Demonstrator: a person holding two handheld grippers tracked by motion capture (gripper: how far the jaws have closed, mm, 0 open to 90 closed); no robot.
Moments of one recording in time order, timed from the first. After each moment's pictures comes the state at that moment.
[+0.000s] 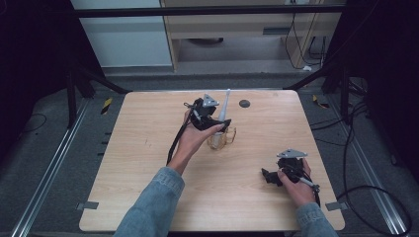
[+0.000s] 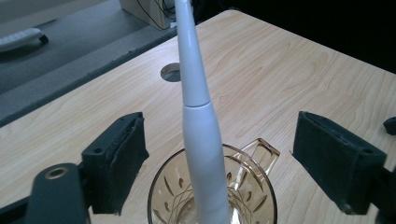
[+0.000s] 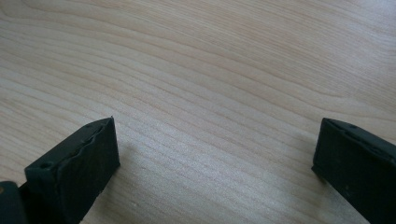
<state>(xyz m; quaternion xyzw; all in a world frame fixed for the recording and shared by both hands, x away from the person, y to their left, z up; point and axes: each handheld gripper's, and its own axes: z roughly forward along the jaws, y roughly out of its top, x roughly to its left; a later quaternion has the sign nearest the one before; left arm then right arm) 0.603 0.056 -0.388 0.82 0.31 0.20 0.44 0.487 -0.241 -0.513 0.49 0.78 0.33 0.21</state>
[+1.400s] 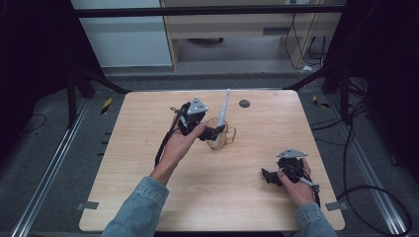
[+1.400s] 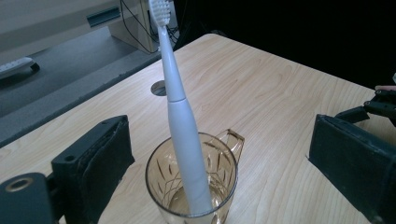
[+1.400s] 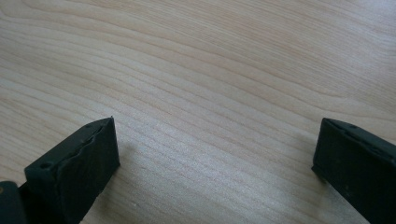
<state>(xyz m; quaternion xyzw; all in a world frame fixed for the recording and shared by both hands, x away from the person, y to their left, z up) 0.565 0.090 -0.368 0.81 0.28 0.19 0.48 0.487 -0.241 -0.513 0.49 0.78 0.33 0.21</state>
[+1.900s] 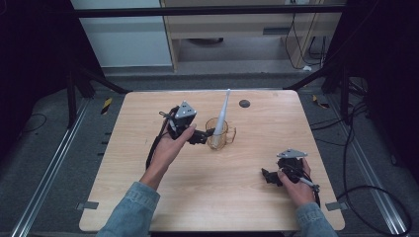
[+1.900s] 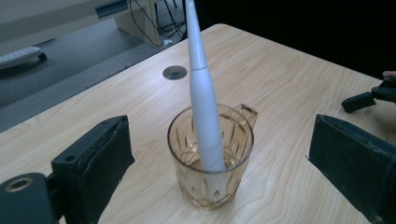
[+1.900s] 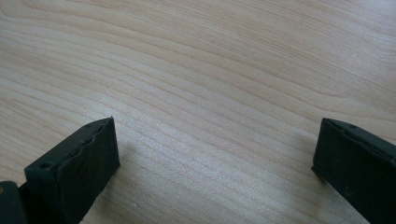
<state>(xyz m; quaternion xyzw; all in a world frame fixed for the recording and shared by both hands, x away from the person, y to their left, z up) 0.559 0.120 -0.377 0.81 0.29 0.19 0.48 0.487 -0.241 -0.513 0.49 0.78 0.33 0.21</state>
